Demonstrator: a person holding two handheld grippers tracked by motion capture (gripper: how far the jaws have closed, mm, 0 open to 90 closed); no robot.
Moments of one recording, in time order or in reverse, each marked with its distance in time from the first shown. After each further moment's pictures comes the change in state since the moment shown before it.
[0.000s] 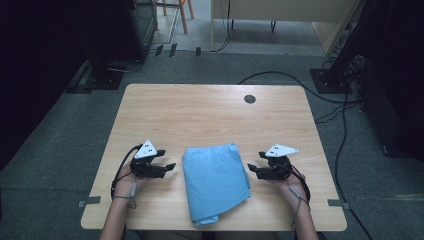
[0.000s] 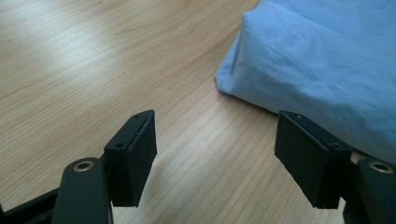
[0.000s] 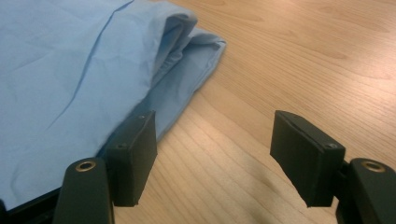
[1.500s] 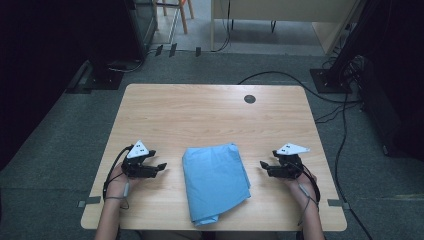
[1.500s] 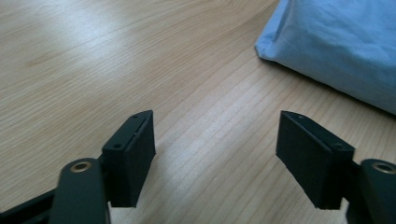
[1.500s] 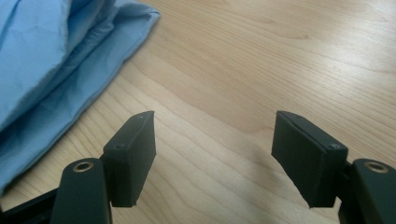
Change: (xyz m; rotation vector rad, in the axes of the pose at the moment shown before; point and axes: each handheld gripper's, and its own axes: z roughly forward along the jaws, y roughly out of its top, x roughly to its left) left arm 0.018 -0.016 -0.012 0.037 0.061 -0.043; right arm -0.028 -0.015 -0.016 0.042 -0.119 0.047
